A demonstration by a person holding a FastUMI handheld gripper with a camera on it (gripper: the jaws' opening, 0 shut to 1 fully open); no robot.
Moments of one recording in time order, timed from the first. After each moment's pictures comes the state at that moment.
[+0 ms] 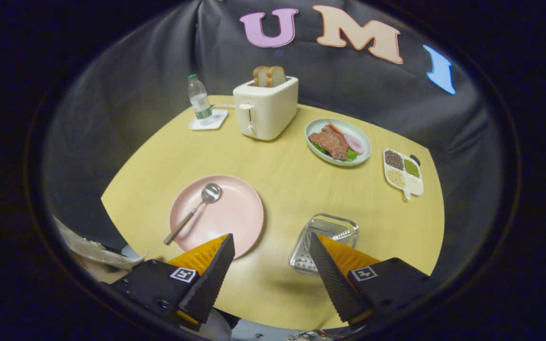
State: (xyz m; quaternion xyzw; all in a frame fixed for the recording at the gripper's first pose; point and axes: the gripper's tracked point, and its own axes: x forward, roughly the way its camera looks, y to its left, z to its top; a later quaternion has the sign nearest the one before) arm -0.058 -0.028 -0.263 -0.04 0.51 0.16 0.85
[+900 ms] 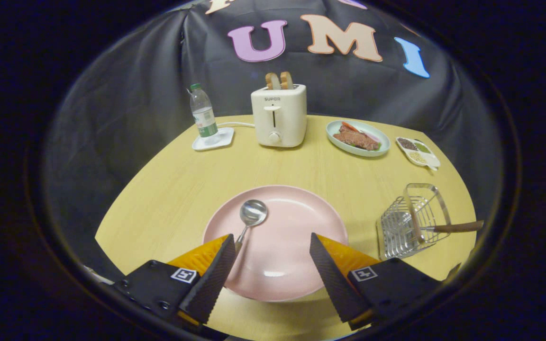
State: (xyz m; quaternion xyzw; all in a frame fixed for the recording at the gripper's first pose) arm -0.088 0.092 -0.336 0.01 0.45 0.08 0.89
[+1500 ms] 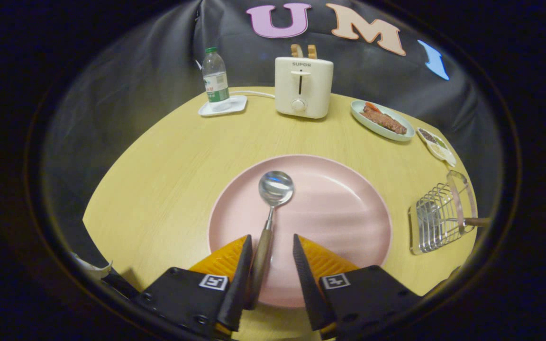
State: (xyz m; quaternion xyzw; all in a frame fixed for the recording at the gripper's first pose) arm -0.108 0.119 -0.381 -0.03 0.51 0.10 0.85
